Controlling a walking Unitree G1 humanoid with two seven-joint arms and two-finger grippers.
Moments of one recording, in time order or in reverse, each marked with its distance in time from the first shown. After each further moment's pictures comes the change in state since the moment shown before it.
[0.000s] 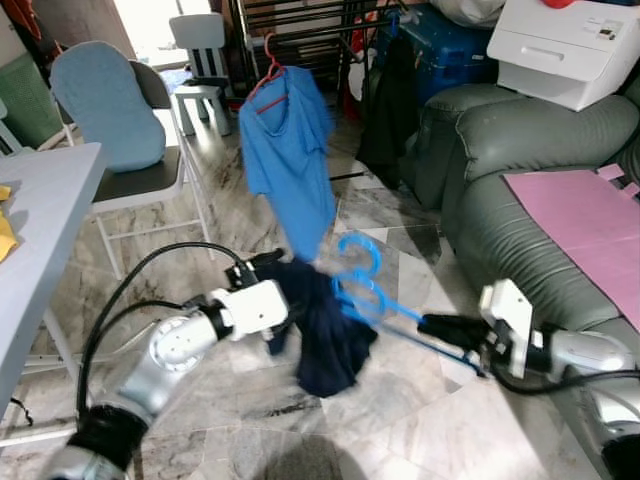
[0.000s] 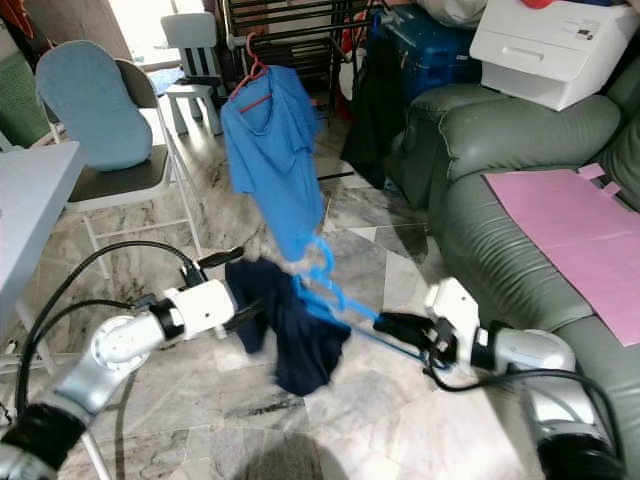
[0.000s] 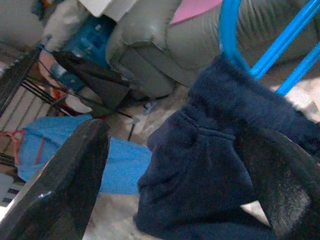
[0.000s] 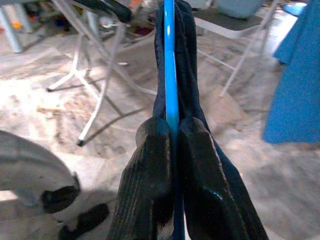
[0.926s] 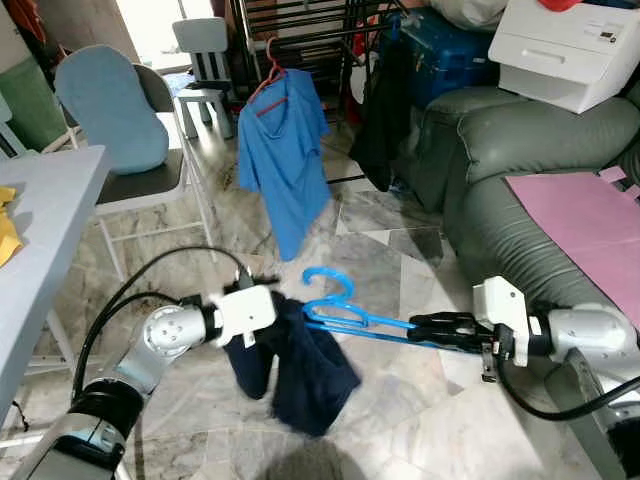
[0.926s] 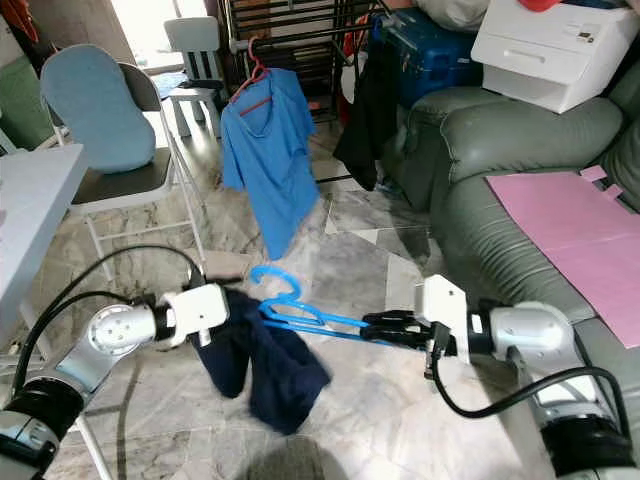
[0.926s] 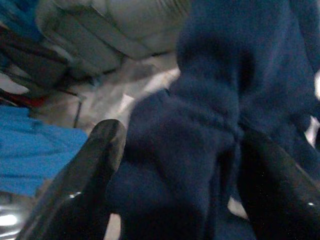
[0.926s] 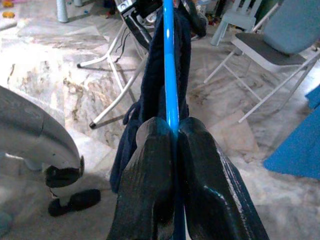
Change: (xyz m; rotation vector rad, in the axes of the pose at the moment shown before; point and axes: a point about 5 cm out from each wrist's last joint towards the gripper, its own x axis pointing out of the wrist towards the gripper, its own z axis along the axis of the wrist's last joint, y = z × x) left arm -0.002 -0.003 -0.030 -0.064 0.109 -0.262; right arm 0.009 0.000 0.036 -0.240 0.019 0.188
